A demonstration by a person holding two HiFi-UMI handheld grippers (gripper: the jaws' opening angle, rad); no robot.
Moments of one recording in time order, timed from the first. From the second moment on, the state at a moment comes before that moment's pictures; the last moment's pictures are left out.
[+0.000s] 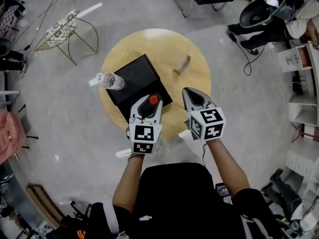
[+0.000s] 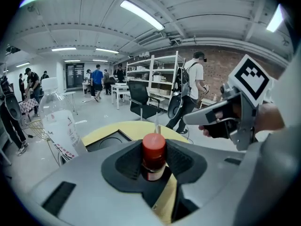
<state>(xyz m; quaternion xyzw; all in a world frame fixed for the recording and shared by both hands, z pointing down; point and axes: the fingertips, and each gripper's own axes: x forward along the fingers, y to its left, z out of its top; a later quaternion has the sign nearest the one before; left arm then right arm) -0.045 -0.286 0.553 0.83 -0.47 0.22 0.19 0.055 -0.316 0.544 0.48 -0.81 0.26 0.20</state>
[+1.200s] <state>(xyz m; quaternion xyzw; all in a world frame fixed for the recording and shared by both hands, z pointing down) -0.033 -0.315 0.654 0.81 -0.47 0.26 0.24 0.074 -0.331 0.631 0.46 -0.79 0.30 0.26</state>
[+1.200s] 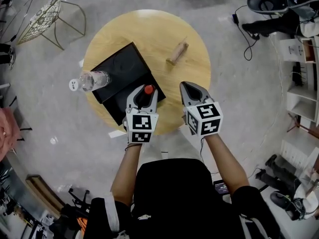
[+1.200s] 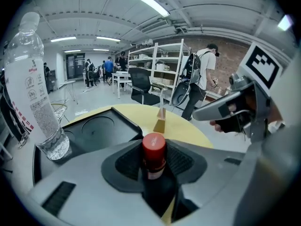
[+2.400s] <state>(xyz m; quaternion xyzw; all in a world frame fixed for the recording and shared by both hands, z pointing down) -0.023 -0.307 0.666 0.82 -0.45 0.26 0.23 0.072 -0.316 0.635 0.46 -0.79 0.31 0.28</state>
